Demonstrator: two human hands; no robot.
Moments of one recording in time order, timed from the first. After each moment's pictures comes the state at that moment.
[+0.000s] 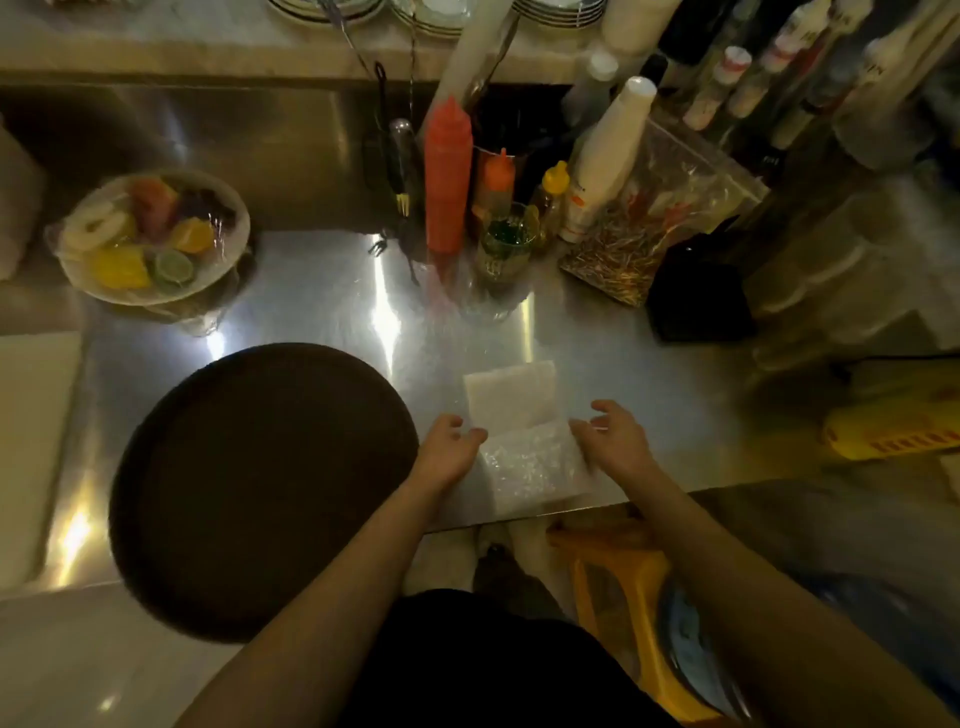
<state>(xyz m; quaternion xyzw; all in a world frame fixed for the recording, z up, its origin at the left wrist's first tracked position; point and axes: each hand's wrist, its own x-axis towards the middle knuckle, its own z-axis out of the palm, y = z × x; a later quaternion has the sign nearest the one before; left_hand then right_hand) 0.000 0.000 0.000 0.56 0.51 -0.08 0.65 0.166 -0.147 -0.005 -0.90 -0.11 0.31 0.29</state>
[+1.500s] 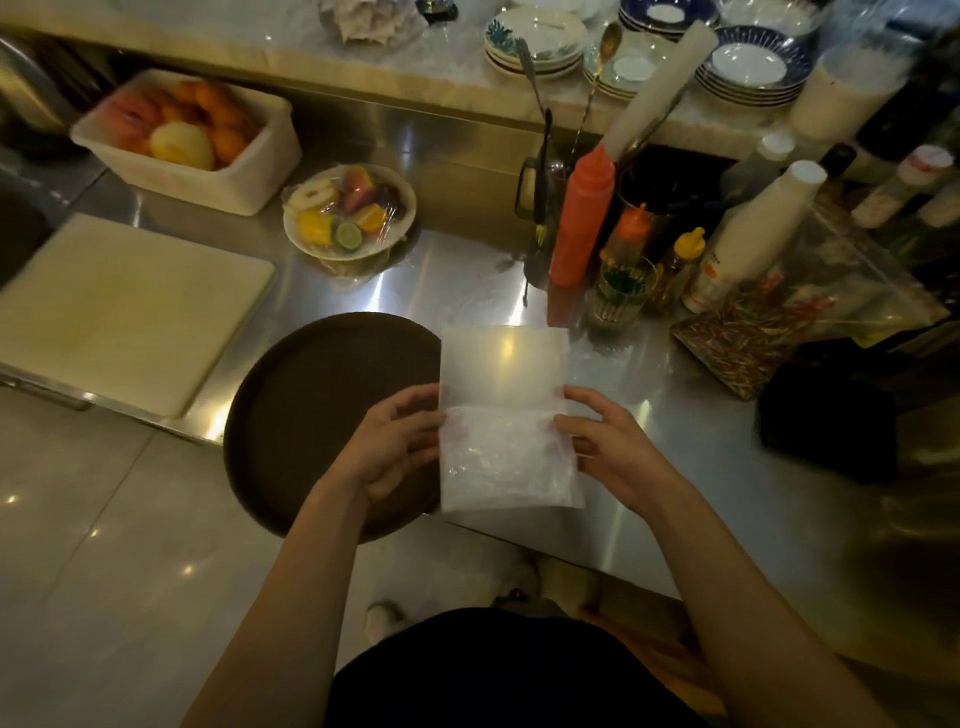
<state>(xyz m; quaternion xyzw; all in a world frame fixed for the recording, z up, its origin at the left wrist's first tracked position) -0.083 0.005 0.068 0.35 0.48 0.24 0.77 0.168 -0.084 0.054 -0.59 -0.22 0.62 0.46</state>
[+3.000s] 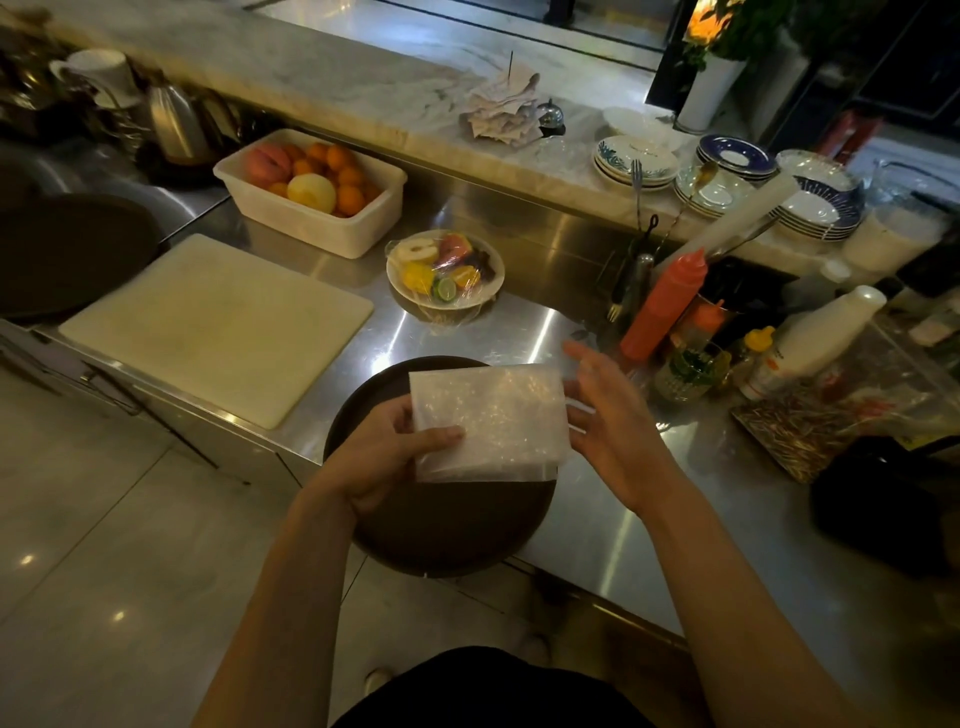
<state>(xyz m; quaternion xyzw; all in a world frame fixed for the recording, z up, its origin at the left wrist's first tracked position) -0.230 0.034 0.121 0.43 0.38 0.29 0.77 0.019 -0.019 0.149 -0.51 -0.37 0.56 0.54</state>
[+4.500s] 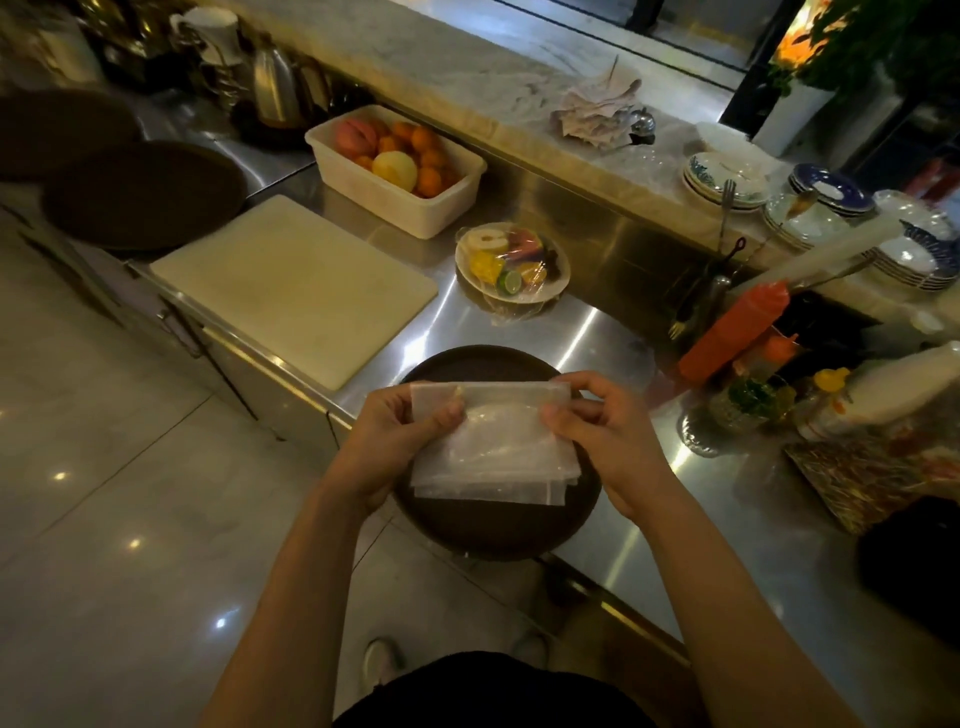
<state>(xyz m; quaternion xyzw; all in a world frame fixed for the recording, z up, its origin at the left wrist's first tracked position) -0.291 0.008 0.120 0.46 0.43 0.42 0.66 -0.051 -0.016 0.155 -0.54 -0.51 0.51 0.44</state>
